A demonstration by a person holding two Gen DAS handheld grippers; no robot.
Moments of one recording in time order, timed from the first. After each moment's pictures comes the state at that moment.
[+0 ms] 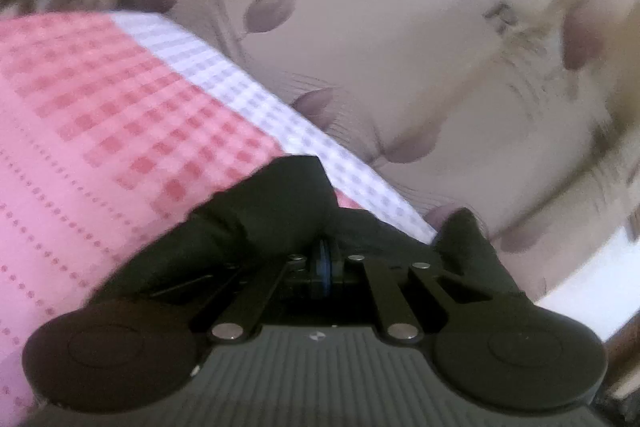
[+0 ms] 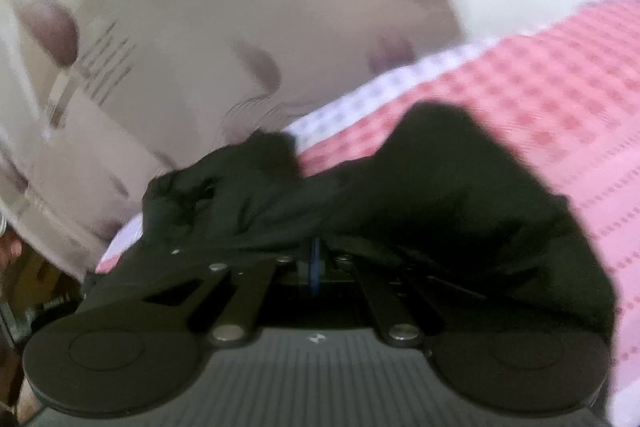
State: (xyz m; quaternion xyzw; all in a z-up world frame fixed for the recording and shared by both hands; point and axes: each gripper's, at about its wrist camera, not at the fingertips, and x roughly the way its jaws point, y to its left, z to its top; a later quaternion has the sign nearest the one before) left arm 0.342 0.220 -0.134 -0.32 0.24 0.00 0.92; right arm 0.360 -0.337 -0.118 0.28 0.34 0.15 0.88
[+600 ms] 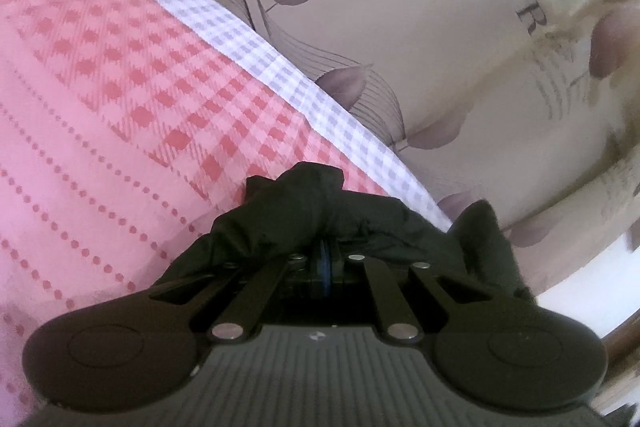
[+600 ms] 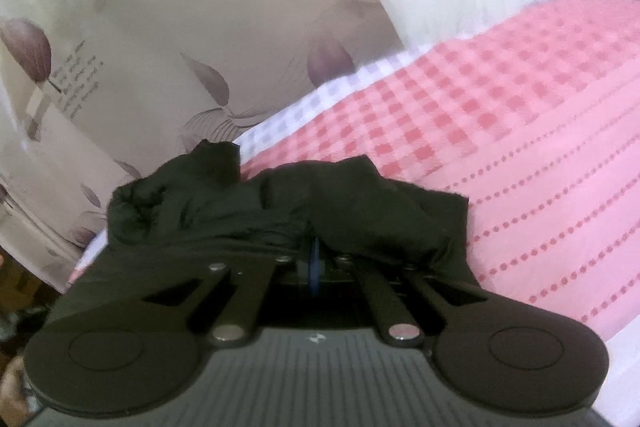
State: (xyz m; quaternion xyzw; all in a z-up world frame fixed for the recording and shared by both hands) left arm 0.346 0.241 -0.148 -0.36 0.28 -0.02 0.89; right arm 0.346 -0.370 -0.130 0.27 0.33 0.12 0.90
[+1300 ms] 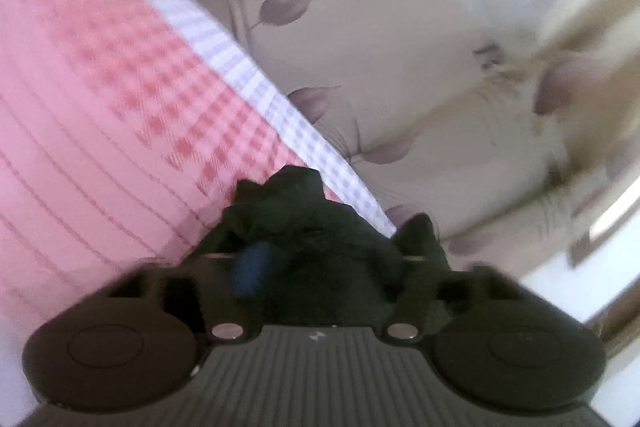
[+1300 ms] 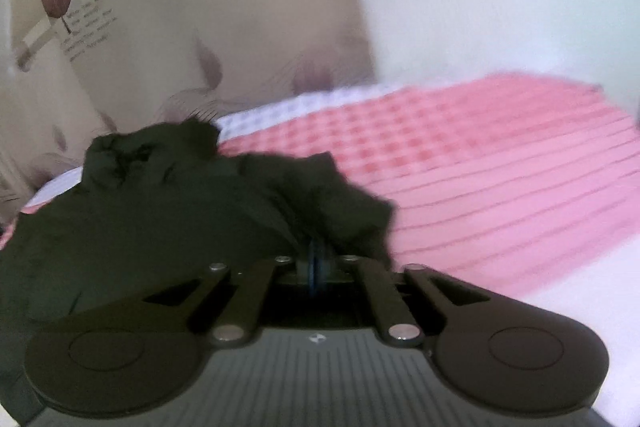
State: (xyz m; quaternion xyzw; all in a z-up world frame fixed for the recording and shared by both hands) left arm 0.293 0.267 -0.118 -0.38 0.25 -0.06 0.89; right arm 0.277 -0.371 -0.088 0.13 0.31 0.06 0.94
